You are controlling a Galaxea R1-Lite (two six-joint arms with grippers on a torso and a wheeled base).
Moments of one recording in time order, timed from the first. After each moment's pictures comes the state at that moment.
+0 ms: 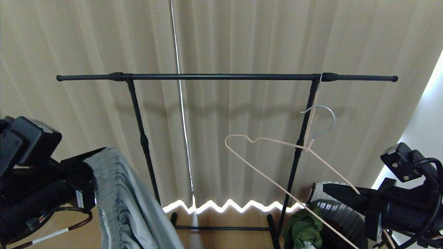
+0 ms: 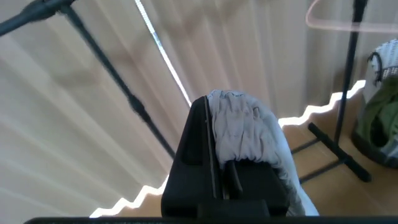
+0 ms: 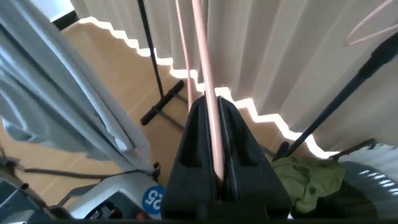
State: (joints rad) left arm -0.36 1.16 -0.39 -0.65 0.05 0.34; right arm 0.43 1.28 -0.36 -0.52 0.18 0.05
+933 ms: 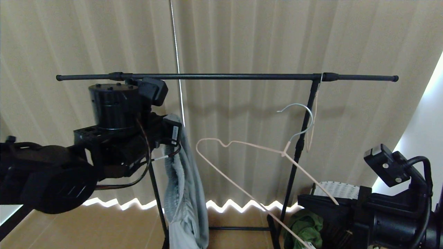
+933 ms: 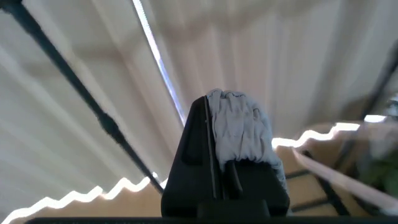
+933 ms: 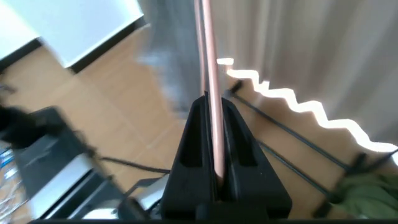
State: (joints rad) left arm -0.52 1.74 -0.93 -0.62 0.40 0.16; right arm 0.68 1.30 -0.41 -0.52 0.18 0.26
